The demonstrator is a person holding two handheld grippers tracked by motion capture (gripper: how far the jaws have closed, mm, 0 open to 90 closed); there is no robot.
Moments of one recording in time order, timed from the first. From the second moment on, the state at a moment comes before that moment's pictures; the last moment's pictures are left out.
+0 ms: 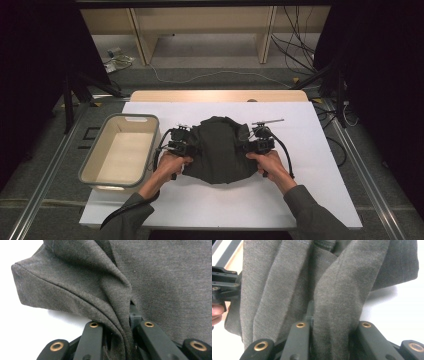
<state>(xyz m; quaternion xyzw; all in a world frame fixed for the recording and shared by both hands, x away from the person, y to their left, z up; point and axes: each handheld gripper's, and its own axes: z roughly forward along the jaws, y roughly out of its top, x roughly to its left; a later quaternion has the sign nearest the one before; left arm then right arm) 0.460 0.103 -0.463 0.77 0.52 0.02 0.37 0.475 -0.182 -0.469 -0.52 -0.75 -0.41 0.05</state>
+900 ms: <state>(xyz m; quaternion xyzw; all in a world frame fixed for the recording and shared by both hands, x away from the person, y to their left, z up) 0.452 0.122 -0.417 0.77 0.49 0.04 0.40 0.462 -0.178 -0.434 -0.50 -0.73 -0.47 0.04</state>
